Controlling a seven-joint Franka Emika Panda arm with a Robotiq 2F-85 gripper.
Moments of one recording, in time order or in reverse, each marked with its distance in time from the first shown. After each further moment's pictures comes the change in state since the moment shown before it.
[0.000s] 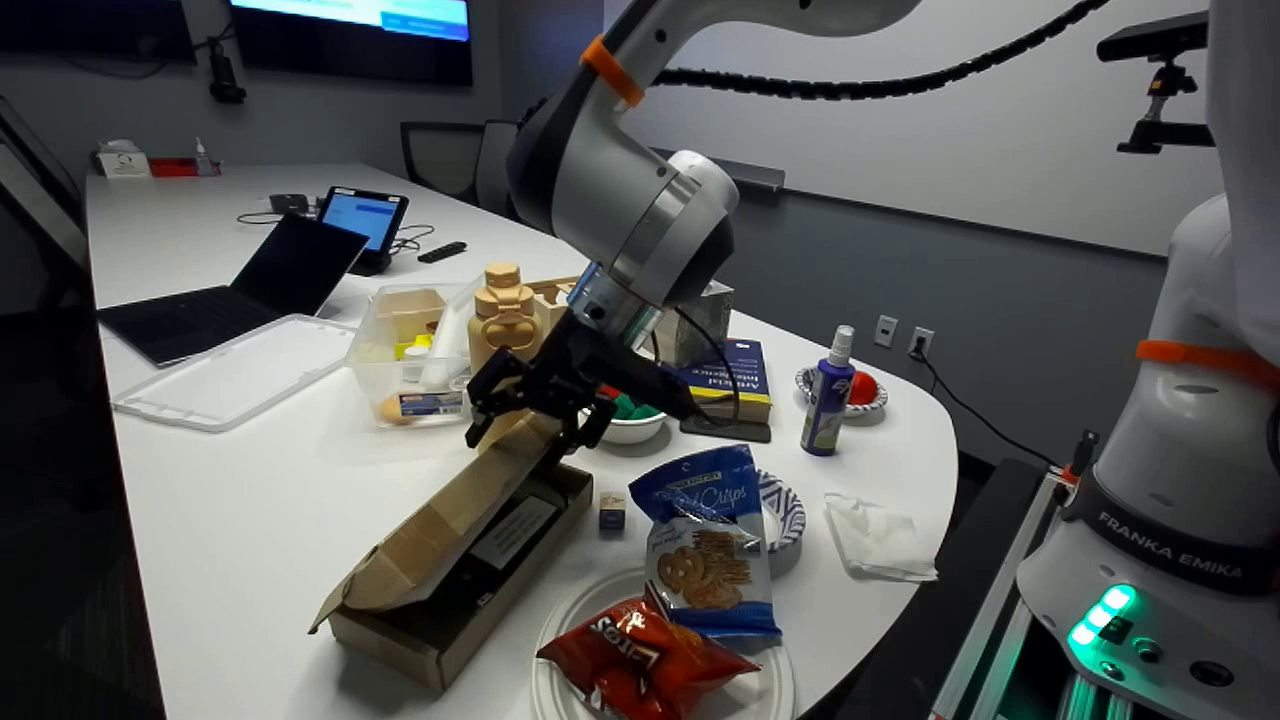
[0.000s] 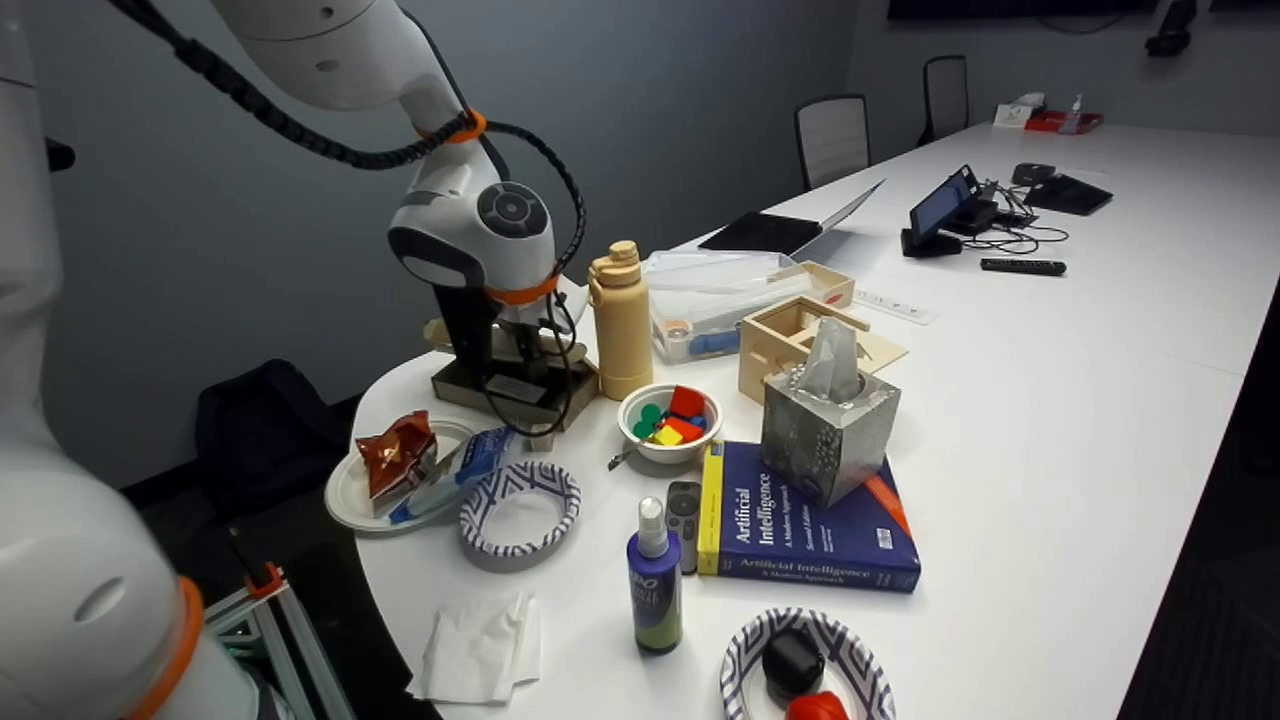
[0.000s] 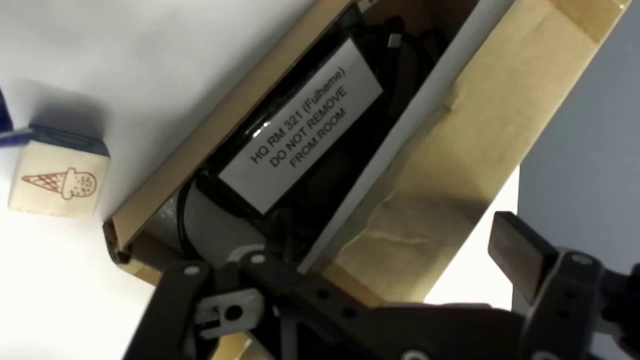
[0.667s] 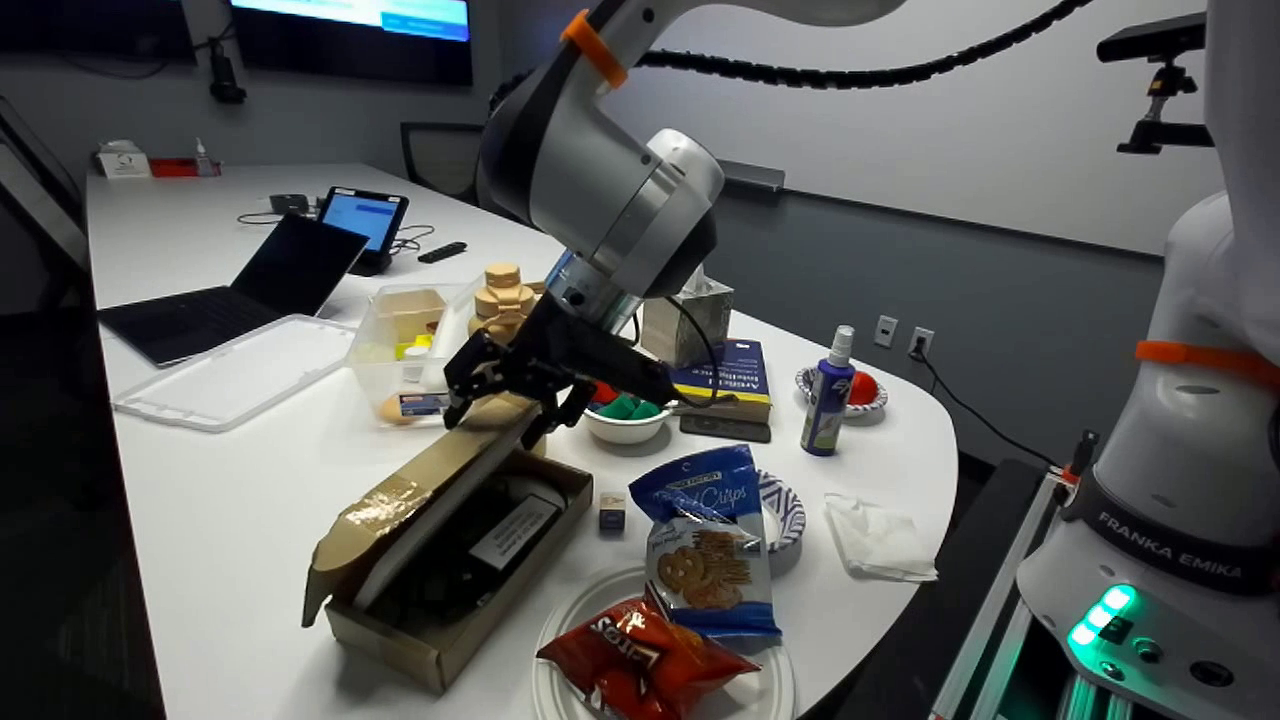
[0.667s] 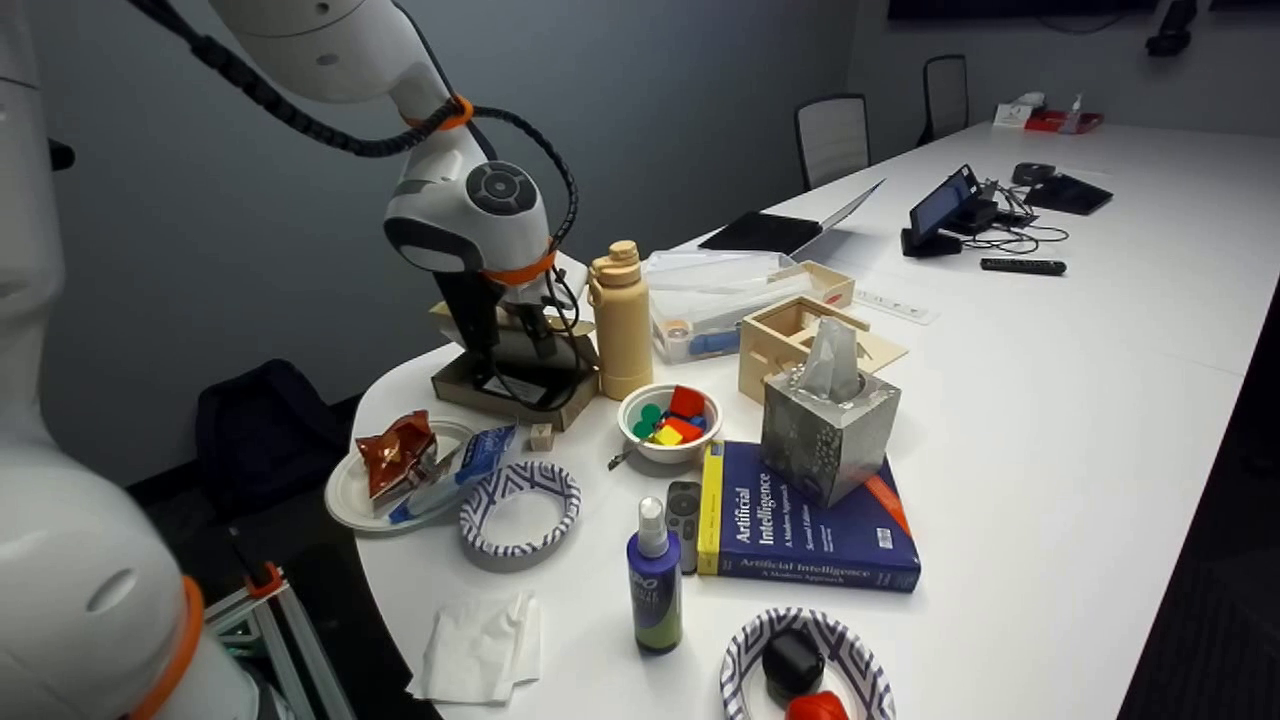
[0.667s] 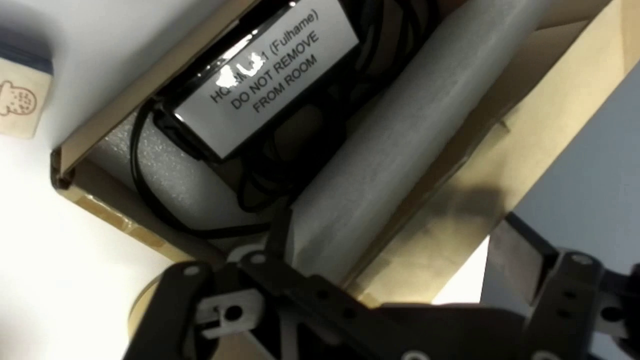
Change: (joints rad) arm 0.029 0.009 0.000 0.049 -0.059 0.082 -0.002
